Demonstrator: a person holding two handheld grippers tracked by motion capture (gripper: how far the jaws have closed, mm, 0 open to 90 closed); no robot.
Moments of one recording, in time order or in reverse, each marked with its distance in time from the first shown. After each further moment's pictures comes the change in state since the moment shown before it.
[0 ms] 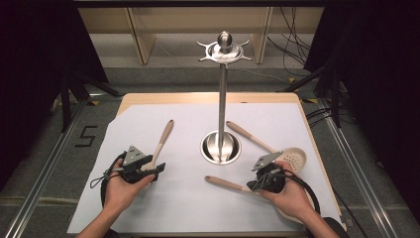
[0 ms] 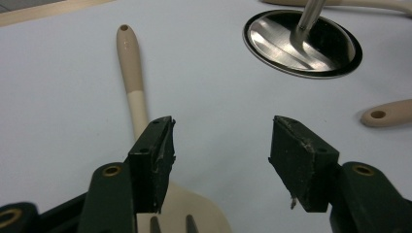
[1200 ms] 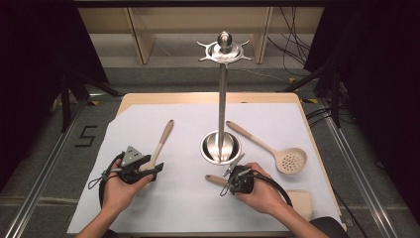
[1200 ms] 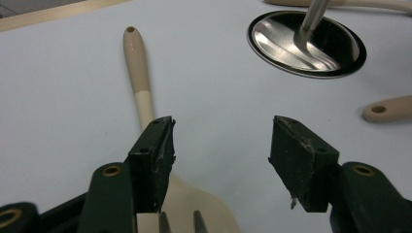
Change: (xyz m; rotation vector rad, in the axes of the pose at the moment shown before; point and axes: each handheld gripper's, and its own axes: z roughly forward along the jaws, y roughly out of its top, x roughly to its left) left arm 0.002 0.000 -0.002 -0.005 0.007 0.009; right arm 0.025 0.039 0.054 0.200 -0.036 -0.100
